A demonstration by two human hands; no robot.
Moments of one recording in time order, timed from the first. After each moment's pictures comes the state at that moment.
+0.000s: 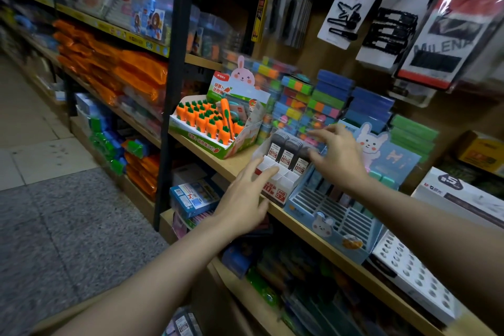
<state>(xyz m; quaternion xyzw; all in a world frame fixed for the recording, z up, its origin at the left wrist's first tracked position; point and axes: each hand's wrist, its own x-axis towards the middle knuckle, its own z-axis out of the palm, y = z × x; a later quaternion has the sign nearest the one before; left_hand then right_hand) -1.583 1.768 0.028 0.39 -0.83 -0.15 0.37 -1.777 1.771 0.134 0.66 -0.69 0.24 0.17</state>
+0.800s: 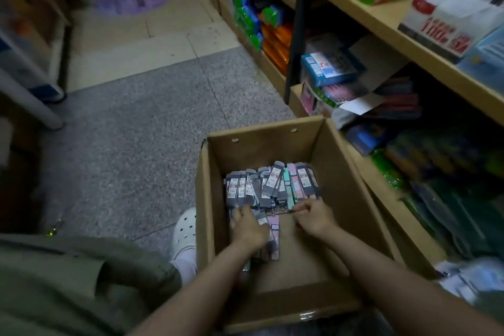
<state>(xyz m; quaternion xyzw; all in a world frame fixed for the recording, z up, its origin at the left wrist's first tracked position) -1.473 1.989 -0.223 0.82 -0.37 -0.42 0.13 -1.619 1.924 -0.222 0.59 -0.67 0.05 -0.45</state>
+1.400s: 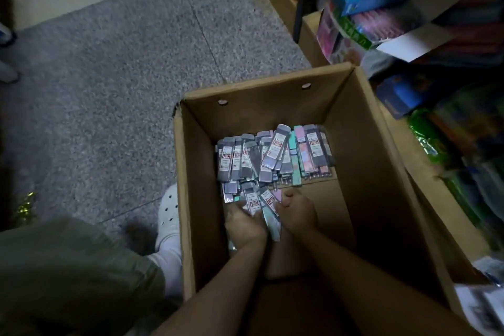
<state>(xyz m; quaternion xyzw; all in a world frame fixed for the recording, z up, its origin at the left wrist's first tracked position) -1.493 1.985 -0.317 0.90 -0.15 -0.34 0.22 -1.581 1.933 -0.324 0.58 -0.69 0.02 -0.44</state>
